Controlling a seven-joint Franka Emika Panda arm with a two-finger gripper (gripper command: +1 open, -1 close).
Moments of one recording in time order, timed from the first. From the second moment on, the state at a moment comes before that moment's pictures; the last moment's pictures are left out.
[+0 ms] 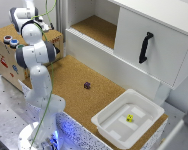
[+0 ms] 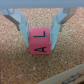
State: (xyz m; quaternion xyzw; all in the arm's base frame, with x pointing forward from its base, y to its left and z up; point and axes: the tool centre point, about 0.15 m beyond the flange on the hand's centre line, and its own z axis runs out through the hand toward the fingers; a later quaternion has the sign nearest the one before) arm 0.273 0.466 0.435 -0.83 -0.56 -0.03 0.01
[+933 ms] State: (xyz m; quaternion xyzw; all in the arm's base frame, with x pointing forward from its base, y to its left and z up) arm 0.285 0.458 0.456 -0.82 -0.57 -0.03 0.00
